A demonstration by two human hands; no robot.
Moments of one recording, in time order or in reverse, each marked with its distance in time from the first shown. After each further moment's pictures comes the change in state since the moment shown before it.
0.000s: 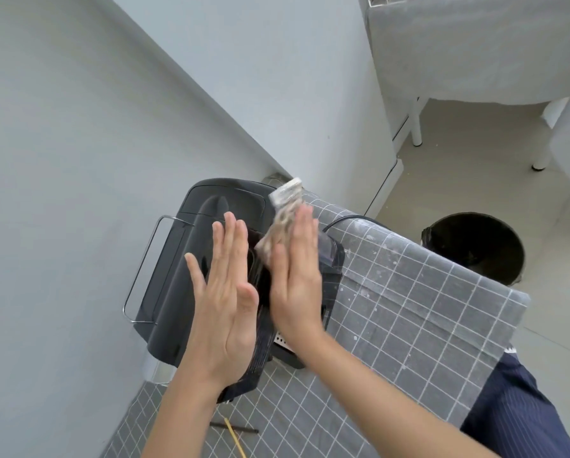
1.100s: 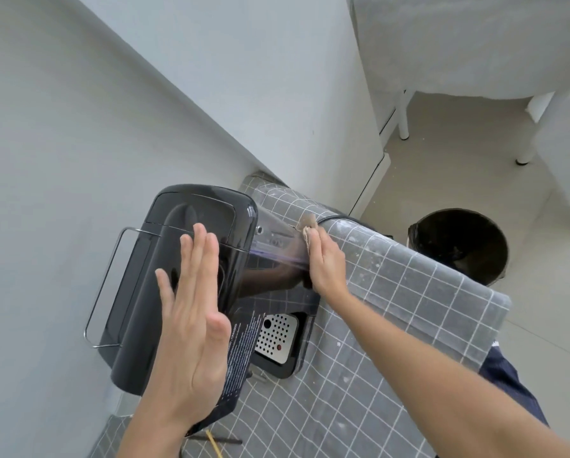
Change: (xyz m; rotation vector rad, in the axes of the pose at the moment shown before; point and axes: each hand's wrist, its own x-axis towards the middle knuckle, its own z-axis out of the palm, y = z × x) left_hand 0.006 -0.005 0.003 0.015 -0.026 0.009; right_hand 0.073 0.124 -0.041 -0.177 -0.061 0.308
